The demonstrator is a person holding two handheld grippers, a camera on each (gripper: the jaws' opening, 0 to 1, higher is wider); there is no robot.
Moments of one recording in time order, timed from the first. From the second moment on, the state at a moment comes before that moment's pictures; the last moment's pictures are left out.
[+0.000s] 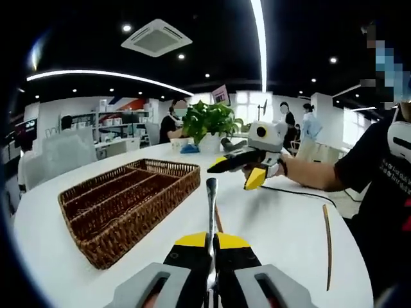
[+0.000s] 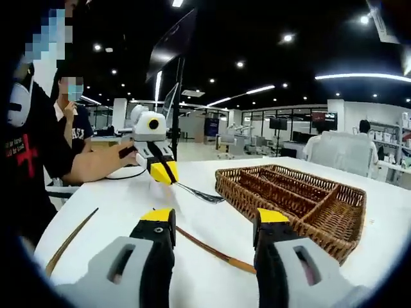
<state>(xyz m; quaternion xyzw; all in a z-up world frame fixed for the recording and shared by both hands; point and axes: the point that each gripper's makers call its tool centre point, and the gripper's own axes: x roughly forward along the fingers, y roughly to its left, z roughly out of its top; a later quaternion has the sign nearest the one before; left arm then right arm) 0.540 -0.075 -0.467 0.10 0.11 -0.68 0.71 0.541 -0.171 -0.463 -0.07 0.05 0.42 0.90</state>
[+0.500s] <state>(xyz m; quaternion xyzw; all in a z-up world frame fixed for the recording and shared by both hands) 0.511 -0.094 -0.460 0.11 0.09 -0.72 0.68 0.517 -0.131 -0.438 -0.04 0.00 0.48 0.88</state>
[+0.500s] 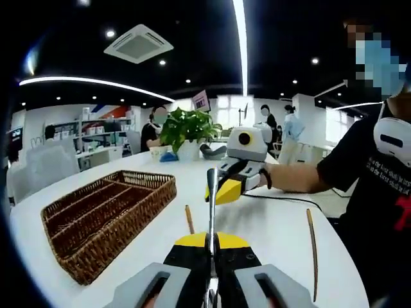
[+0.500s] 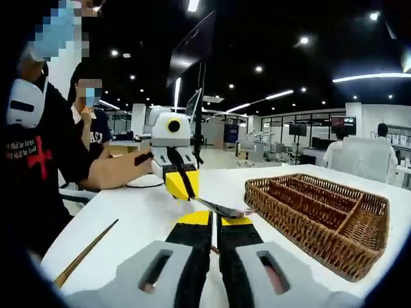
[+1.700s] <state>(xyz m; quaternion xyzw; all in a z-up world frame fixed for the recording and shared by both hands) 0.499 -0.102 -0.427 0.09 0.03 -0.73 0.68 0.505 -0.094 -0.417 -0.01 -0.04 0.50 0.86</state>
